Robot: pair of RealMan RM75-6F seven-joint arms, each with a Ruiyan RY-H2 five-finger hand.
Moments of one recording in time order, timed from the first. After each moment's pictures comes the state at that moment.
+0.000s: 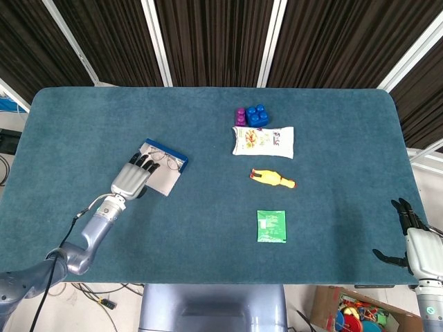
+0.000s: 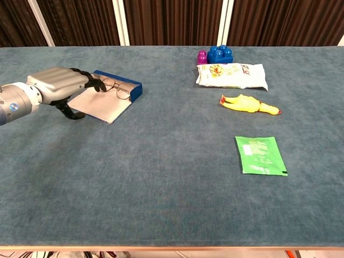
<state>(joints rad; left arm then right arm) -0.80 -1.75 -0.03 -0.82 1.33 0.91 0.13 0.07 -1.07 0.10 -1.73 -1.33 1.39 0.05</state>
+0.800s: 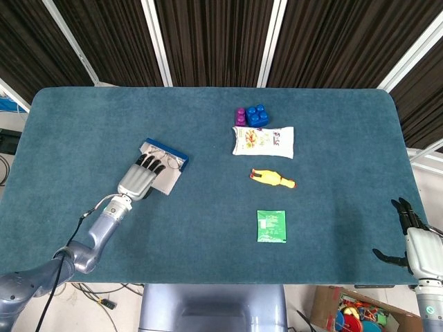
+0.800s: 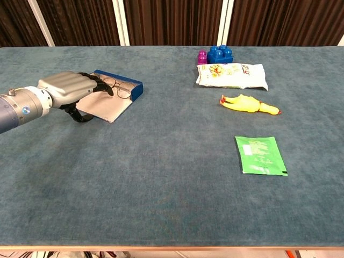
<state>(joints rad) -0.81 -1.79 -0.06 -0.78 1.35 0.87 0.14 0.07 -1.07 0.10 -1.73 -1.33 1.39 0.05</state>
